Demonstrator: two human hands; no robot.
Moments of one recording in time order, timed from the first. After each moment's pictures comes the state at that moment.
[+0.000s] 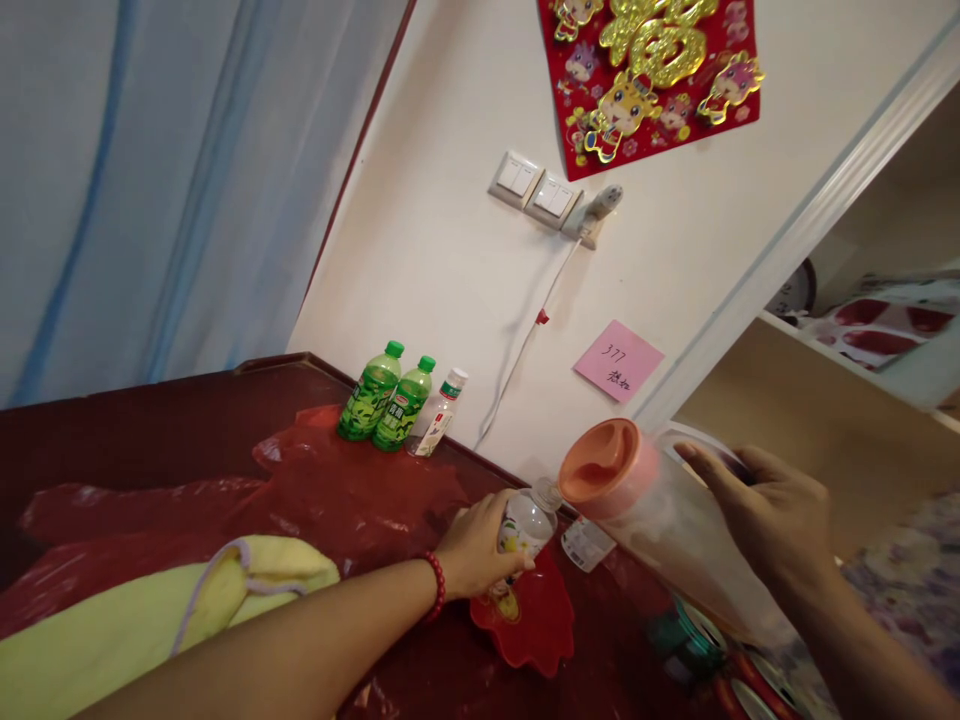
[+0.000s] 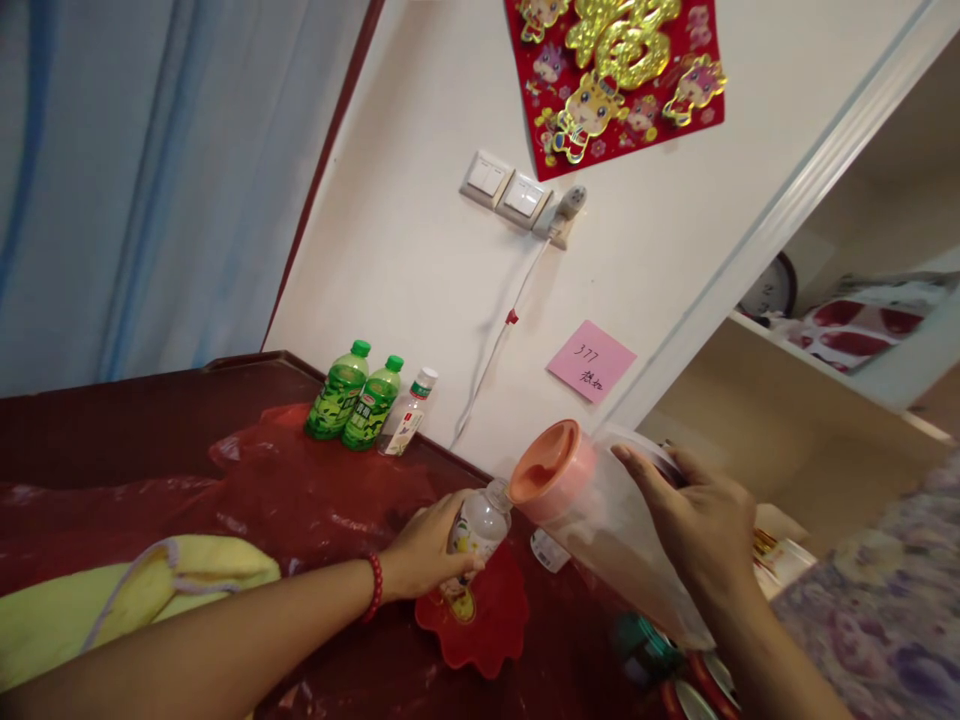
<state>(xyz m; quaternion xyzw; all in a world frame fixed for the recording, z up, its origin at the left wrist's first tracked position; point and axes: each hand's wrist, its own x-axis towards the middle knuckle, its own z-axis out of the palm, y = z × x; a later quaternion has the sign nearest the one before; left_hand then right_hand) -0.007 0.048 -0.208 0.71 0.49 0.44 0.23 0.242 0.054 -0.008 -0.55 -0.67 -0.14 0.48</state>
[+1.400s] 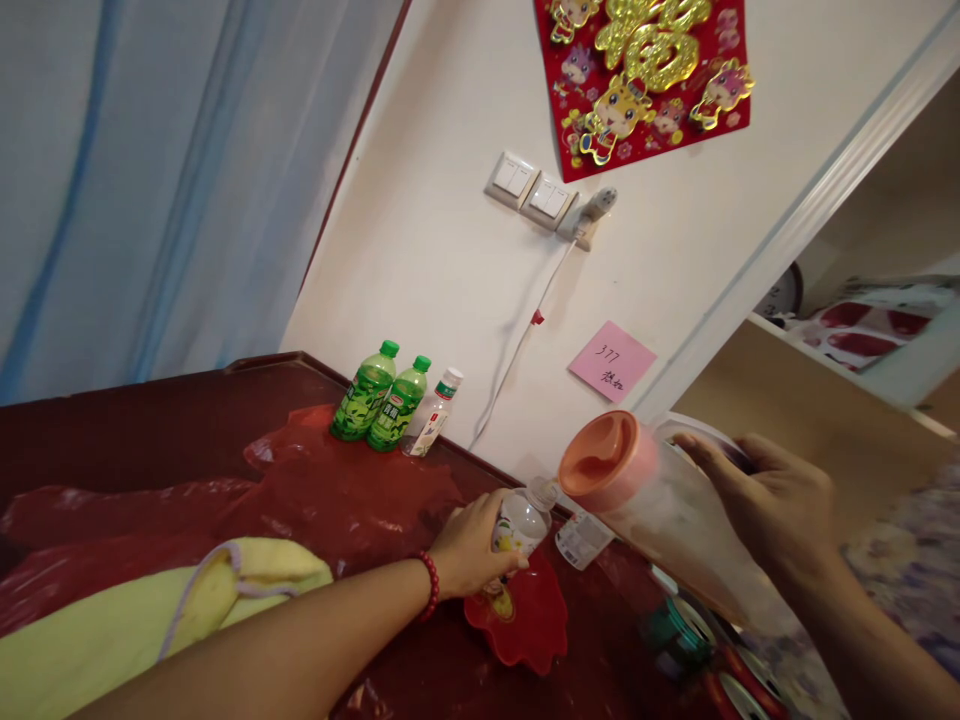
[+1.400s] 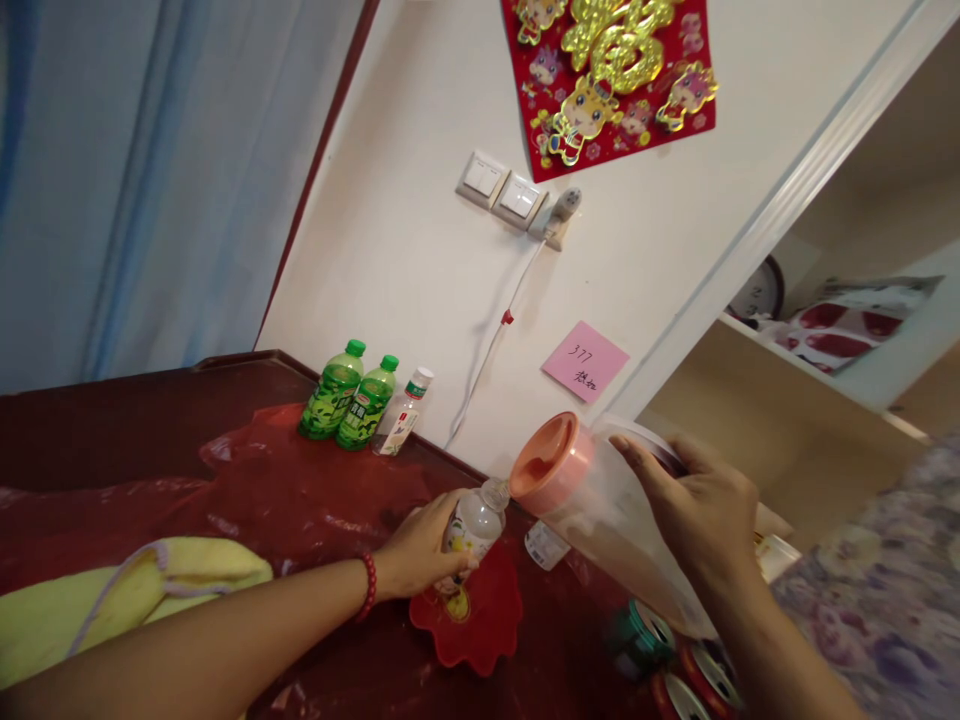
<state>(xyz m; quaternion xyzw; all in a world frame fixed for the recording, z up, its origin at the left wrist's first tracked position) -0.009 0.047 -0.207 0.71 0.48 0.45 0.24 0.244 0.053 0.003 -0.53 -0.68 -0.19 0.47</state>
